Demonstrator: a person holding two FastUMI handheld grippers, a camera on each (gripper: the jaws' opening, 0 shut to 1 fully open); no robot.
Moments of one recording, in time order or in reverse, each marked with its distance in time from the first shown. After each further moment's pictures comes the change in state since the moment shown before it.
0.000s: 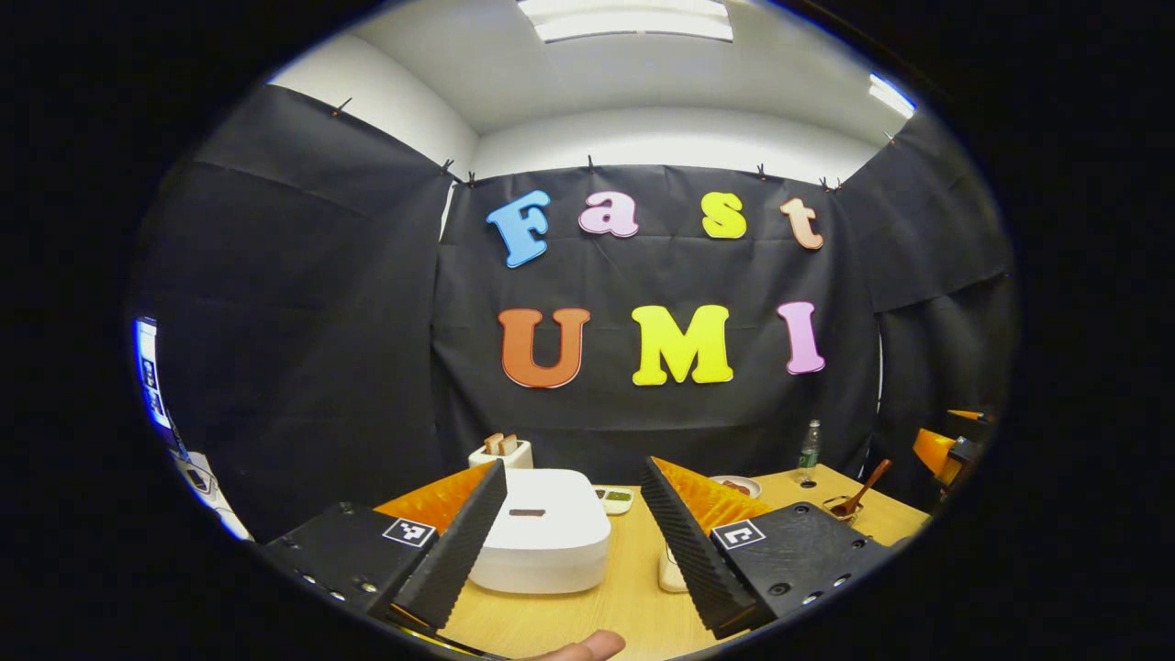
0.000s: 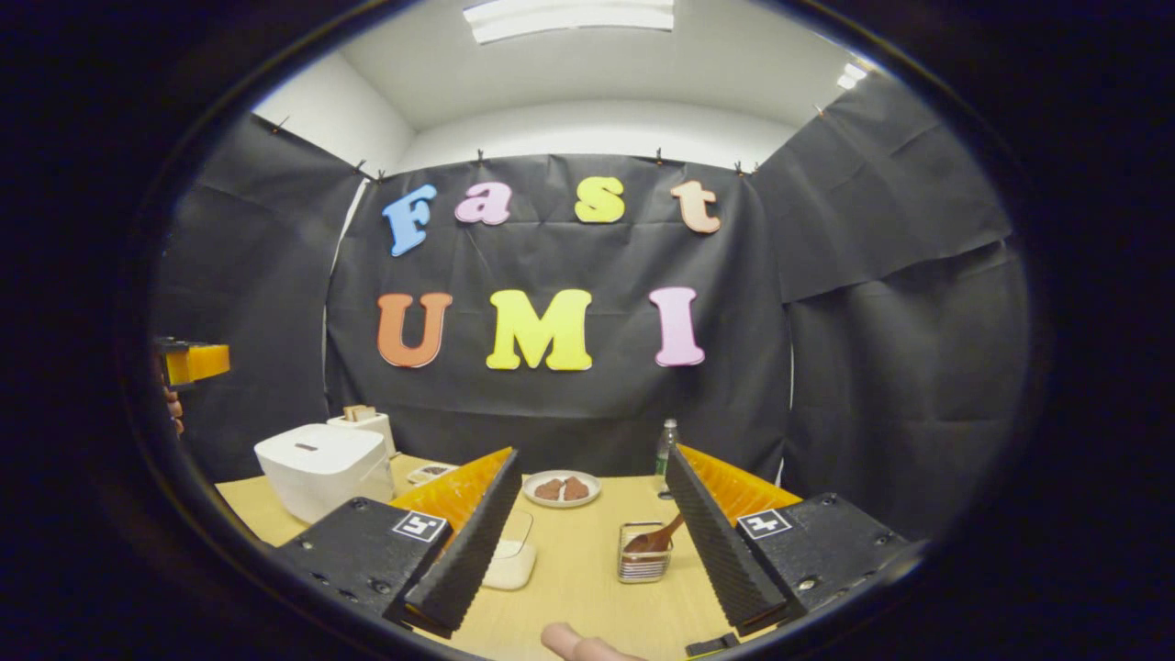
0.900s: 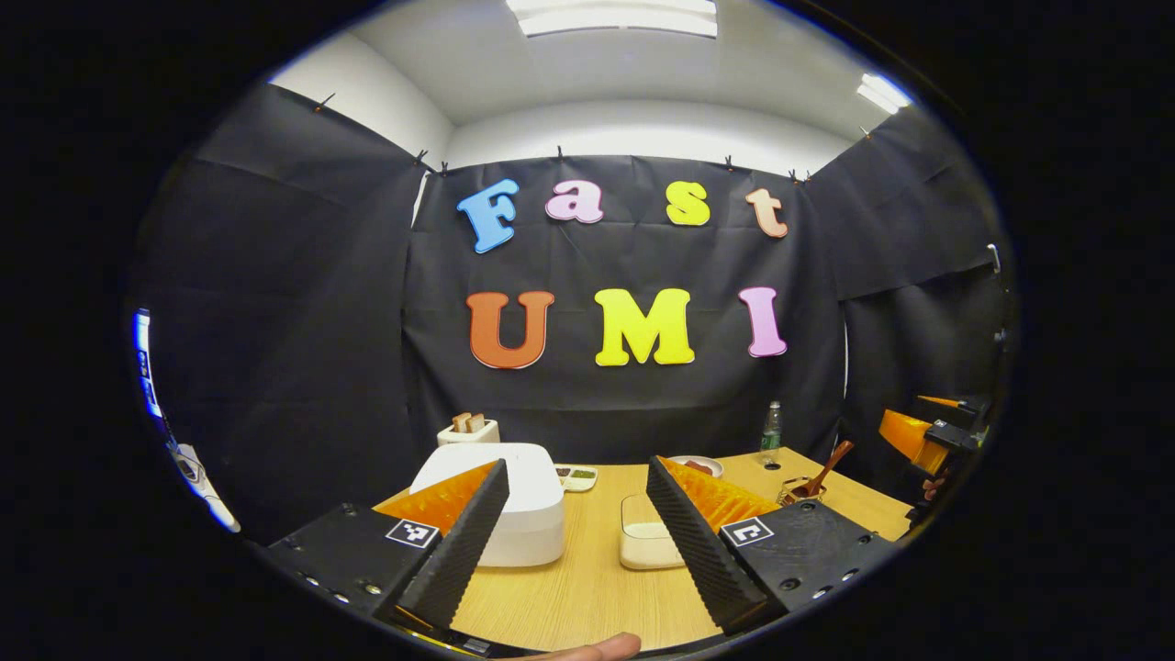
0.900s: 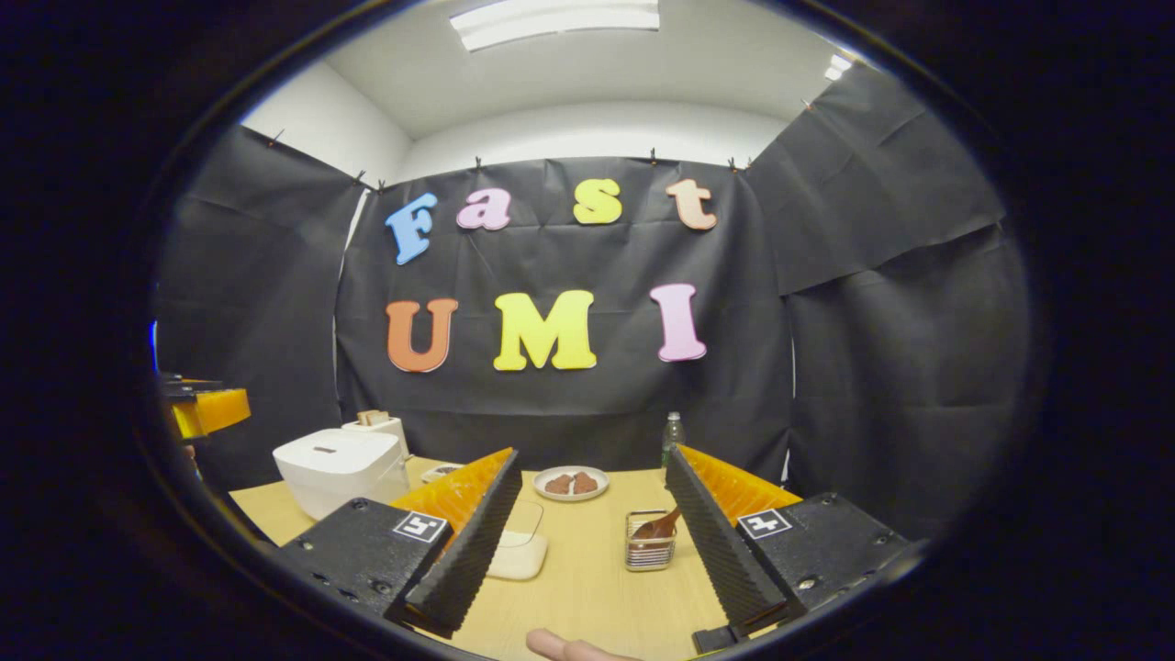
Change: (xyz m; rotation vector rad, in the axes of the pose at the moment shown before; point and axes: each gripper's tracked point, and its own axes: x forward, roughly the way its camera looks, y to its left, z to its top) left arm -0.031 -0.040 -0.021 -0.019 0.043 -0.095; right arm -0.023 0.003 0.003 0.005 -0.018 0.035
